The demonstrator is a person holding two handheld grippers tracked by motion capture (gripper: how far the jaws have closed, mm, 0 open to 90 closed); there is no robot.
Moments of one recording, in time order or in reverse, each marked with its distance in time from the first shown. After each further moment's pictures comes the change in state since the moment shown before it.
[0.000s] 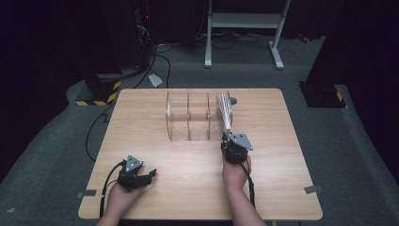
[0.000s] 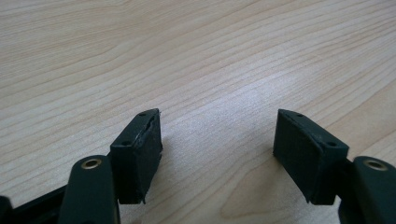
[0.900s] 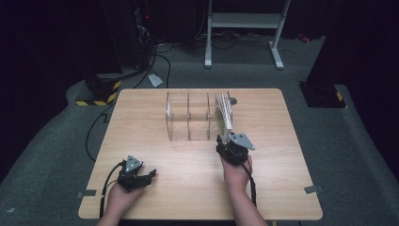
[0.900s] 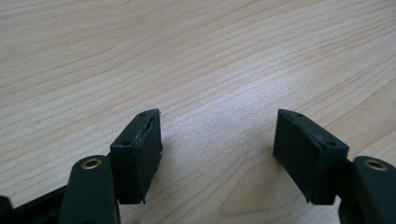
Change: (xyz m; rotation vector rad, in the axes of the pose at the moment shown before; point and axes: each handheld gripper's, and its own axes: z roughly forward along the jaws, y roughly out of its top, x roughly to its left) left arm -0.001 0.000 0.000 0.000 0.003 -0.003; right arm -0.003 0.001 -0.005 0.003 0.094 -0.037
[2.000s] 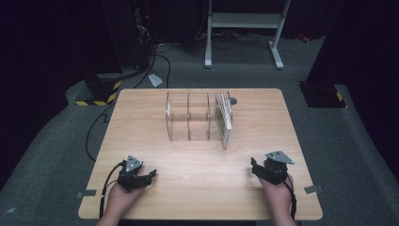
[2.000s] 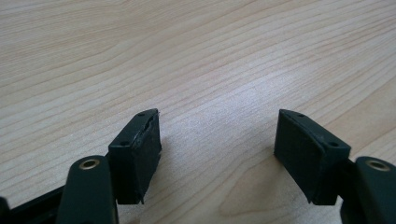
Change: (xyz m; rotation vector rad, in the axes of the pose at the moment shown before) left arm 0.000 0.000 0.000 0.002 -0.004 0.002; right arm -0.114 -0.053 -0.055 0.232 -0.068 -0.085
